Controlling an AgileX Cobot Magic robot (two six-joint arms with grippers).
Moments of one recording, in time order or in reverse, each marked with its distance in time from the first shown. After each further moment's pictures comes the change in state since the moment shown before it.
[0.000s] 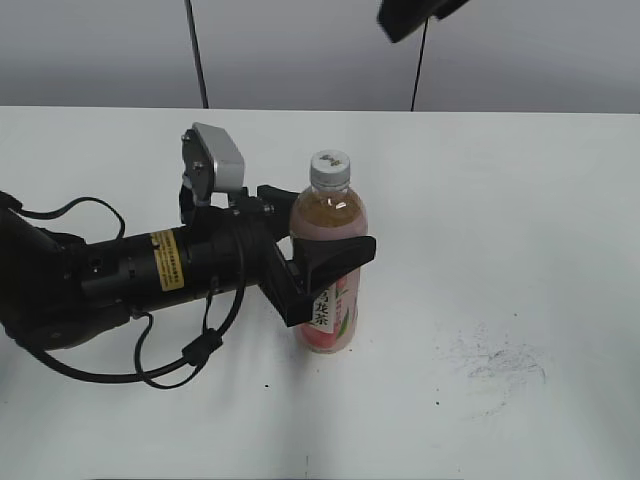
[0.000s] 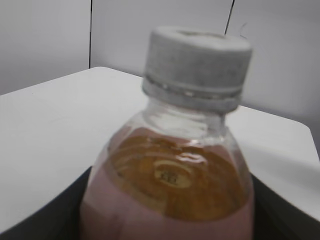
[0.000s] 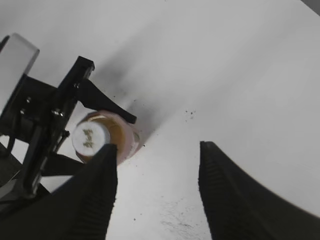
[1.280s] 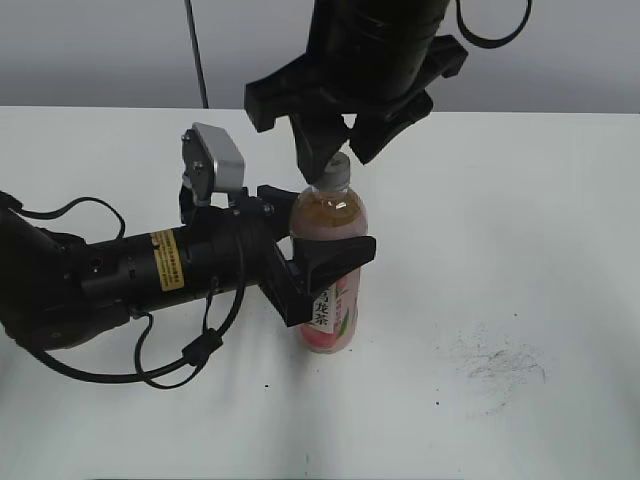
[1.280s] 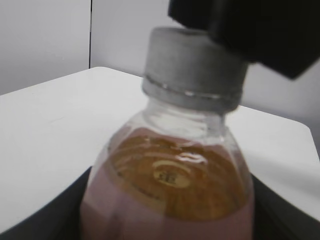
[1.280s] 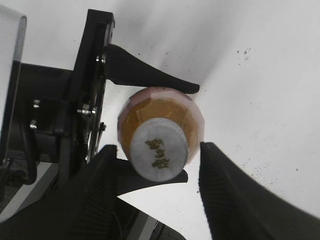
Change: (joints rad) left arm 0.000 0.000 0.000 0.000 -0.001 0.000; right arm 0.213 0.166 0.060 -0.139 0.017 0.460
